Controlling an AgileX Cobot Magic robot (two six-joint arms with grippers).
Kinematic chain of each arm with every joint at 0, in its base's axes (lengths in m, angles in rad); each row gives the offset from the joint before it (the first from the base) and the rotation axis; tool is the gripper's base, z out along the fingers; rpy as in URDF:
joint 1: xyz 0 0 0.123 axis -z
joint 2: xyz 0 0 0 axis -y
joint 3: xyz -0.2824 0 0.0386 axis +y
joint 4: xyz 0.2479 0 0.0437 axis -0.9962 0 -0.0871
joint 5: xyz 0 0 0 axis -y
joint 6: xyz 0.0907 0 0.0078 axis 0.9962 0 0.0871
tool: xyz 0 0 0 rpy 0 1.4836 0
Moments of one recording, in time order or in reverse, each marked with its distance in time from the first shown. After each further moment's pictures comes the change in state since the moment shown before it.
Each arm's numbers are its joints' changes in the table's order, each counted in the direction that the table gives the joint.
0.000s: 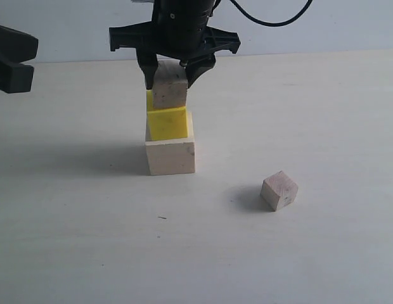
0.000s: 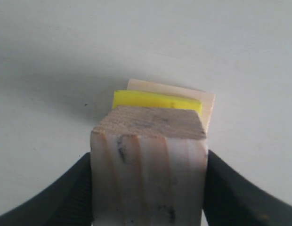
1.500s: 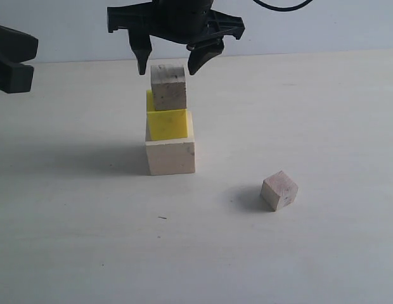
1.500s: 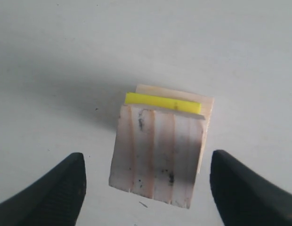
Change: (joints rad) left arm 0.000 0.000 0.000 0.000 0.000 0.000; right arm 0.000 0.049 0.000 0.002 0.000 0.000
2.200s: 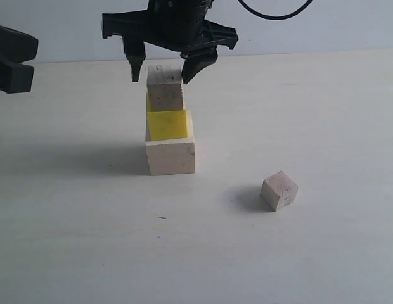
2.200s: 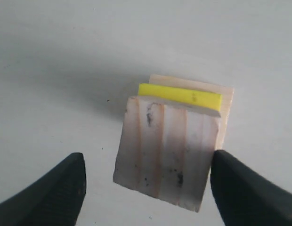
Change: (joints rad) left arm 0.000 0.000 0.000 0.000 0.000 0.000; right arm 0.000 -0.019 0.000 -0.061 0.000 0.002
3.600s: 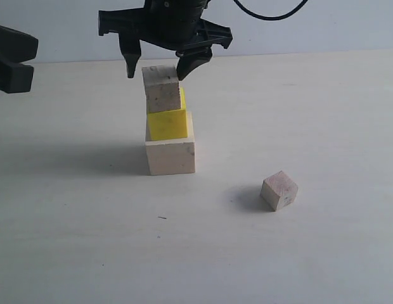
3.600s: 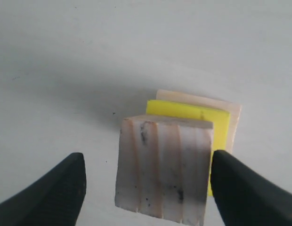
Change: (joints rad) left arm 0.000 0.000 0.000 0.000 0.000 0.000; right arm 0.000 -0.008 0.000 0.003 0.052 -0.009
